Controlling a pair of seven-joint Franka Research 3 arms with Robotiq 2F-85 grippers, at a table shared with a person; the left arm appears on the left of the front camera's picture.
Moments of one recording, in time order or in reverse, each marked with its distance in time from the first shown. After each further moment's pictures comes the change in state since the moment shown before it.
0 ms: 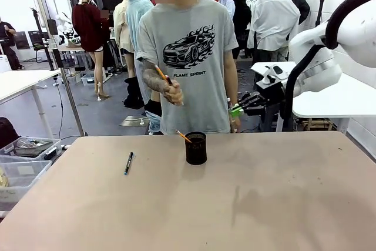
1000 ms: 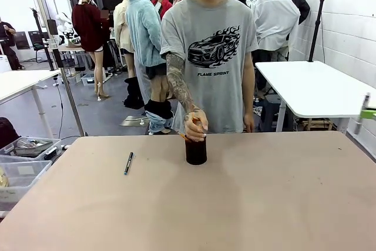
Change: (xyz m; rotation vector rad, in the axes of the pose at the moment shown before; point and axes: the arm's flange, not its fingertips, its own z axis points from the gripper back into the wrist) left arm 0.001 0.000 0.001 0.000 -0.002 0.000; right arm -0.031 0.346 0.213 -0.774 -0.172 -0.115
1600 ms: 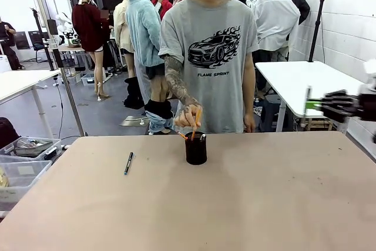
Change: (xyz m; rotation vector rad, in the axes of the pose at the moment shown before) left arm 0.000 0.000 0.000 0.000 0.001 0.000; right arm 0.020 -0.012 -0.153 0.093 0.026 0.032
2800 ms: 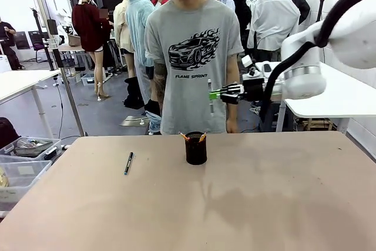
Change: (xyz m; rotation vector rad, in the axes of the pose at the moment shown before) left arm 0.000 0.000 0.000 0.000 0.001 0.000; right arm -0.001 -0.075 -0.312 0.362 0.005 -0.070
